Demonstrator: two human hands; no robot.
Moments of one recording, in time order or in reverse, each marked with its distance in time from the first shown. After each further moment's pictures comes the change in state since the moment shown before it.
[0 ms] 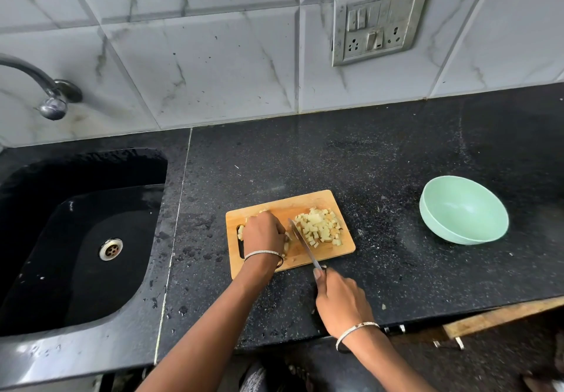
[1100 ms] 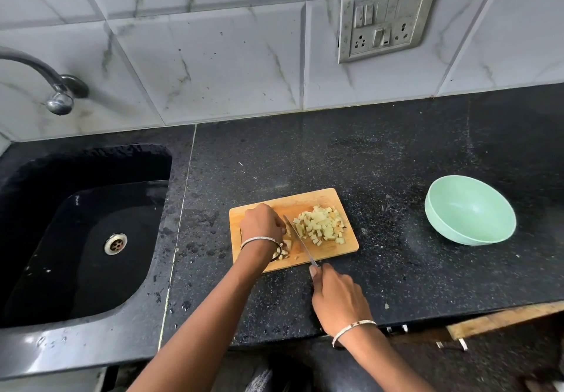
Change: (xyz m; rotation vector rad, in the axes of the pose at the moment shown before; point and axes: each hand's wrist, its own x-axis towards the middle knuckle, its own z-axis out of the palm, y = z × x) left_hand 0.013 -0.004 -0.010 0.065 -0.071 -0.024; right_hand 0.001 -0.006 0.005 -0.040 0.001 -0.060
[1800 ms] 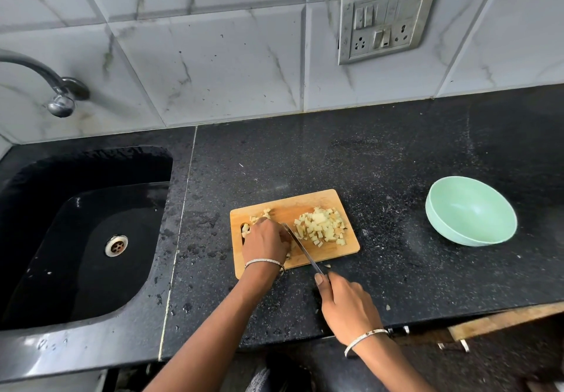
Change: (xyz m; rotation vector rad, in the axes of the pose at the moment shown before) left_hand -0.024 -0.008 0.015 0.073 0.058 0.107; right_hand -0.002 0.021 0.006 0.053 -0.016 -0.017
